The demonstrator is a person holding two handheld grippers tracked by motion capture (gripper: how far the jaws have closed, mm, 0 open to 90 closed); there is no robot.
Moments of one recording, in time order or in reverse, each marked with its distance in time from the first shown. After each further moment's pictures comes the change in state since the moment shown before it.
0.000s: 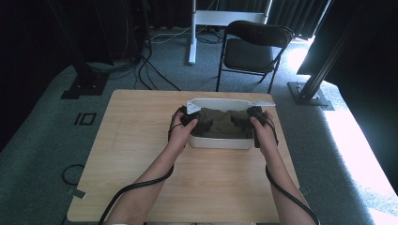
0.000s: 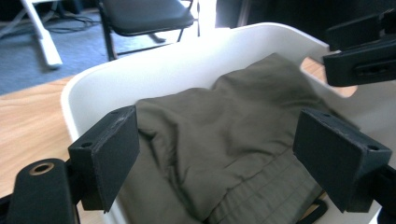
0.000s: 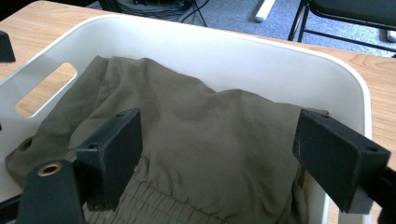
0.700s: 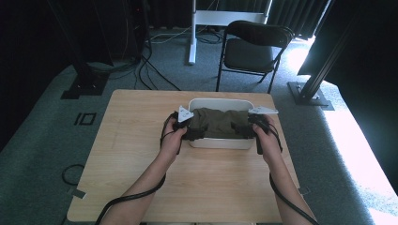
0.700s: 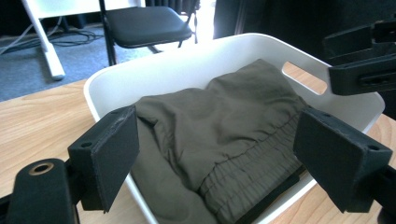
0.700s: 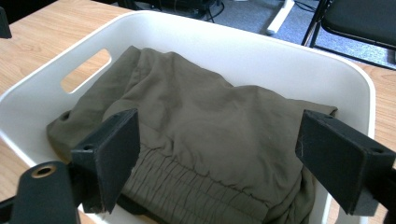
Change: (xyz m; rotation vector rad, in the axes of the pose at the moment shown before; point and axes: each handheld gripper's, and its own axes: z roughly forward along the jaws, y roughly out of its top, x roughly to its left) left arm -0.004 -0.012 -0.040 -0.059 -0.010 -0.002; right arm 0.014 -0.015 -0.027 -0.040 0.040 -0.079
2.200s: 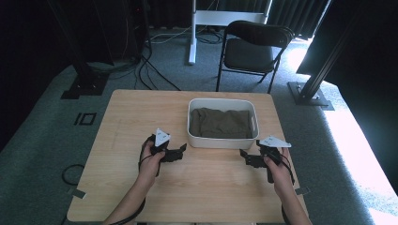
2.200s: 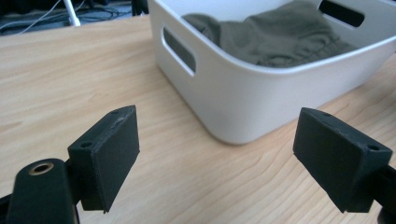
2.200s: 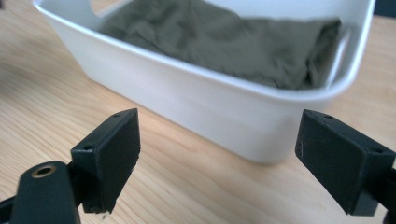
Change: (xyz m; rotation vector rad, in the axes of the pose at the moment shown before) left arm 0.025 -0.083 -0.051 0.054 0.078 -0.037; right arm 0.006 -0.092 -0.046 -0.022 0.023 -0.033
